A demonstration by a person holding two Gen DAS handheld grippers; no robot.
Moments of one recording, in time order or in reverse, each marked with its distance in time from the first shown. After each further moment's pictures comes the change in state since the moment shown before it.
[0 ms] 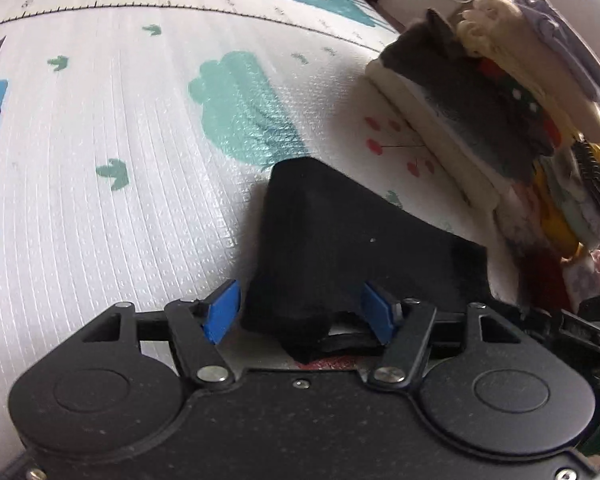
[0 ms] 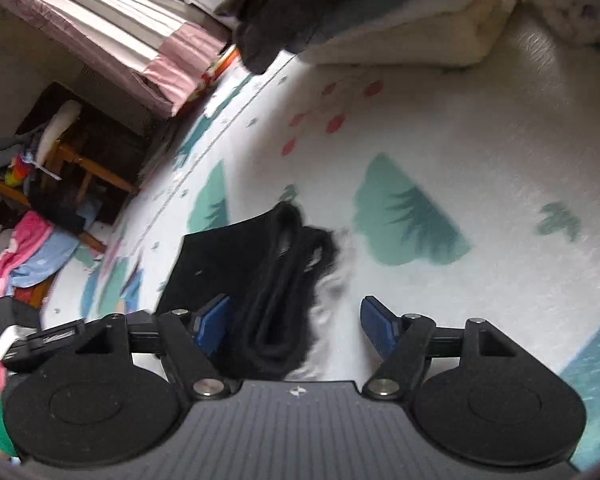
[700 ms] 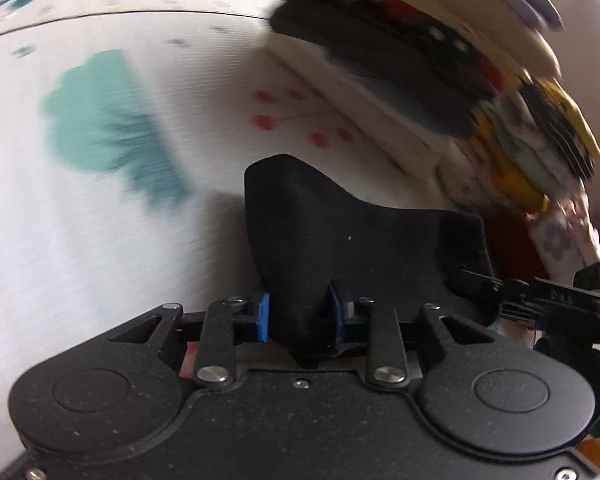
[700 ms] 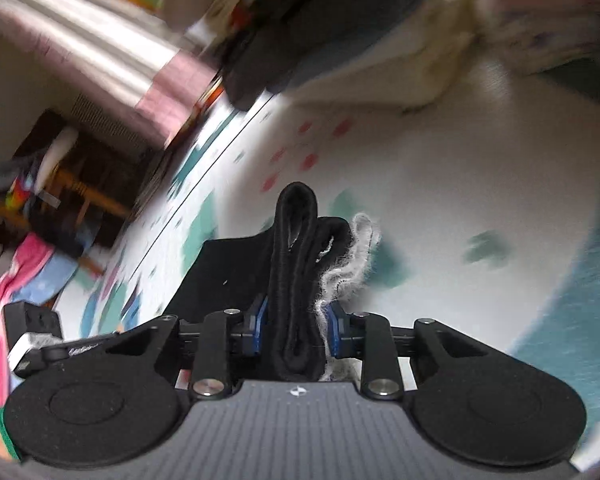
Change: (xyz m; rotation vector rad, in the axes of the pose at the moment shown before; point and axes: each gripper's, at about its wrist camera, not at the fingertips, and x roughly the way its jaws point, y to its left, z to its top) left arm 0.053 -0.096 -0.002 0.167 0.041 -0.121; right arm -0.065 -0.031 0.011 0.060 -0.124 -0.065
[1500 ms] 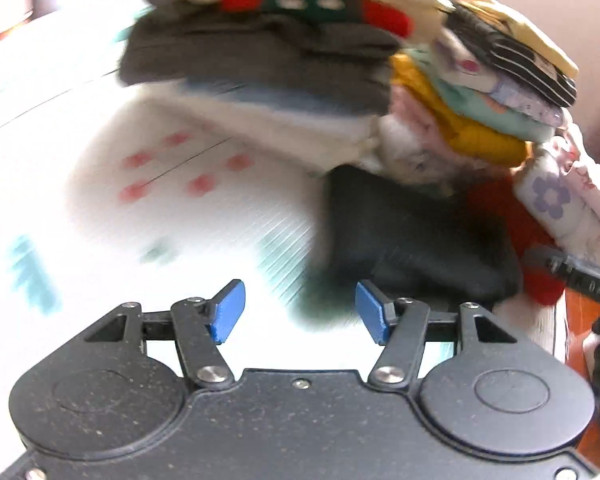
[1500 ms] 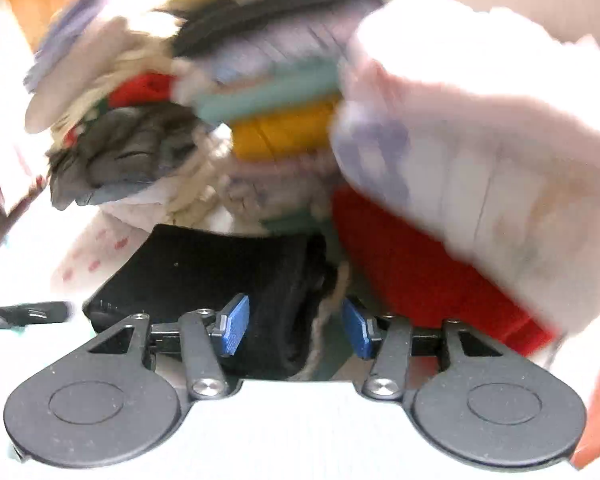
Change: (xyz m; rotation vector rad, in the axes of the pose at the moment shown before) left arm 0.022 -0.097 0.019 0.257 0.015 0.096; right arm -0.112 -0.023 -0.005 -0.266 -0.362 -0.566
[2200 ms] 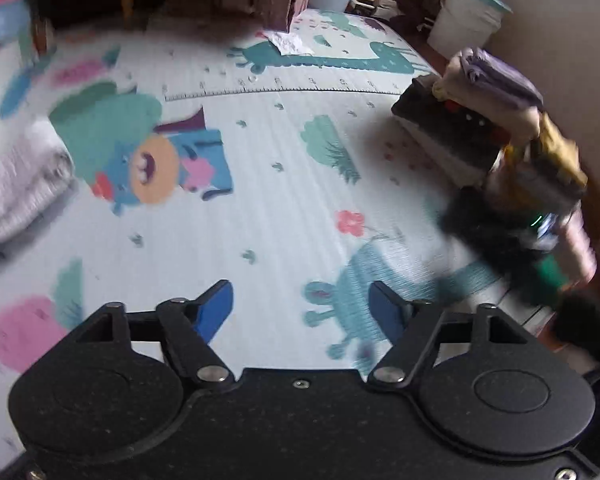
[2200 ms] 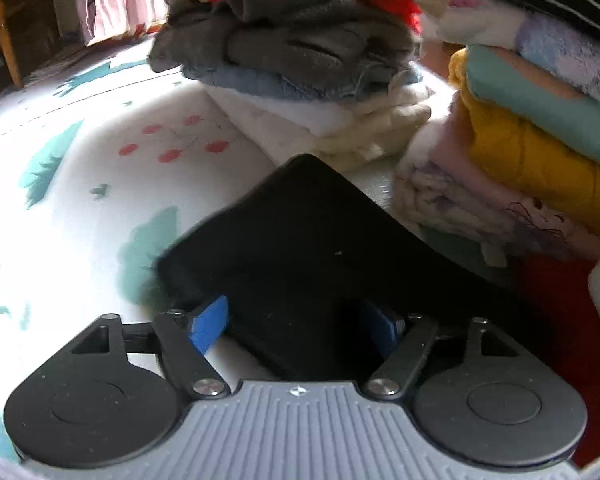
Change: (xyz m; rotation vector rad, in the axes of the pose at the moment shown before) left arm -0.424 -0.008 -0.155 -0.414 -0.026 0.384; right arm 0.091 0.085 0.035 -0.371 0.294 0.251
